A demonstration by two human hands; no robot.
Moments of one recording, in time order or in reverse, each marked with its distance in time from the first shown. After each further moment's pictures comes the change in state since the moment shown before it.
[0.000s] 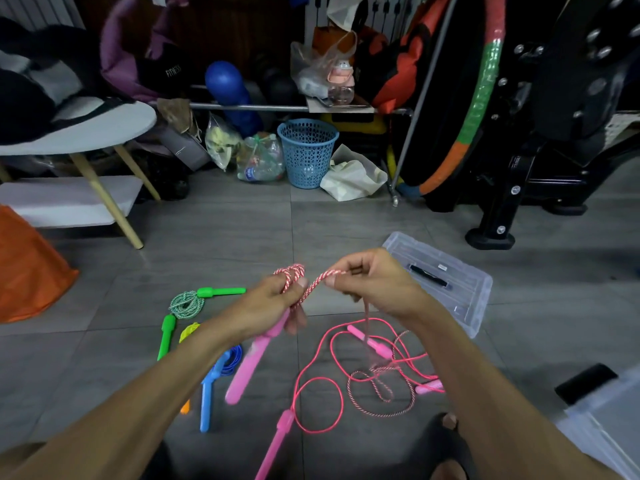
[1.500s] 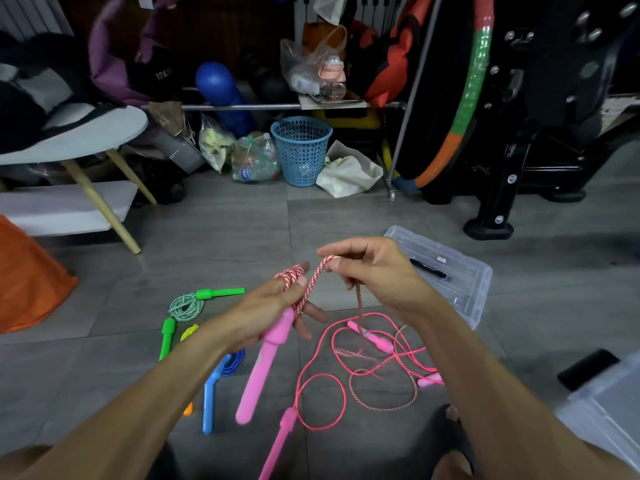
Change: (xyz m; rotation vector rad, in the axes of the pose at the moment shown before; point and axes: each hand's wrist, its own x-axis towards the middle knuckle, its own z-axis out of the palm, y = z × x) left_hand -0.006 0.007 0.013 -0.306 -0.122 -0.063; right_hand -0.008 -0.003 -0.005 0.170 0.064 -0.113
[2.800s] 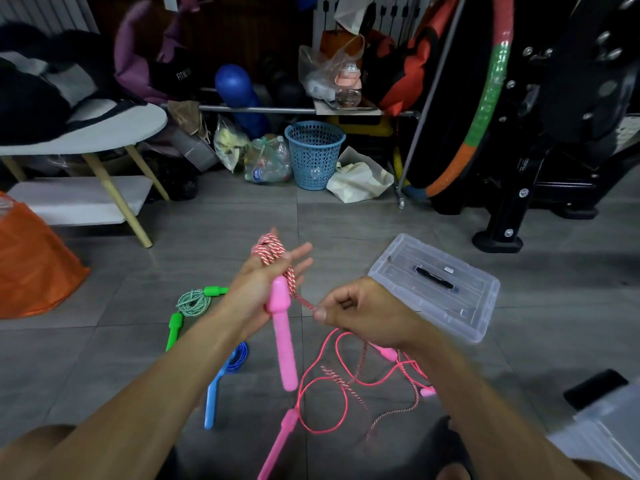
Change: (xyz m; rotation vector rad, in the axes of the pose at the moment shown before) left_hand 0.005 0.010 -0.012 -0.624 0.267 0.279; right_hand -0.013 0.022 0.020 -0.286 -0.271 0.097
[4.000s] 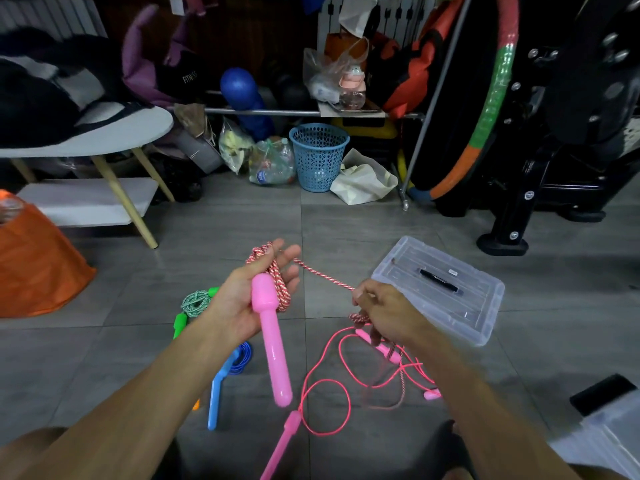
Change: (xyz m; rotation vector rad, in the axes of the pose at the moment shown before) left_hand -0.007 0.012 -0.015 -0.323 0.077 -0.215; right_hand 0.003 0.033 -0.011 -0.029 0.259 0.302
